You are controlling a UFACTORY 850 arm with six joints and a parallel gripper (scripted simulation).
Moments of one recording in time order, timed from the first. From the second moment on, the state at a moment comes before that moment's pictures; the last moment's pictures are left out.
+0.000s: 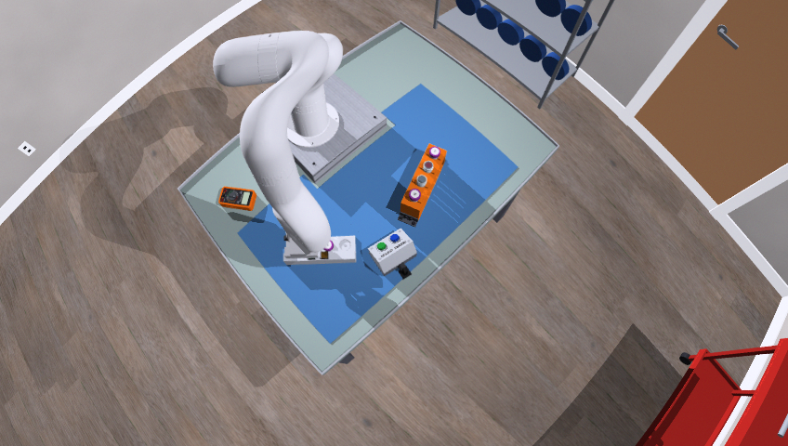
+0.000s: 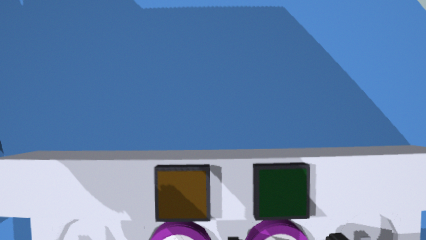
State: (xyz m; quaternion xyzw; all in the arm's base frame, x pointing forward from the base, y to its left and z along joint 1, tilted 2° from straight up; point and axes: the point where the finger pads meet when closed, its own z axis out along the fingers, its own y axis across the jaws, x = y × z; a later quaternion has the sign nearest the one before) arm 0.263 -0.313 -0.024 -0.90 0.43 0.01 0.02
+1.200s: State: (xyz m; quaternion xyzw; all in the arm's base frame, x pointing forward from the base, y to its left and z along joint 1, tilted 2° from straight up) arm 0.274 -0.307 0.098 -0.87 0.50 0.00 0.03
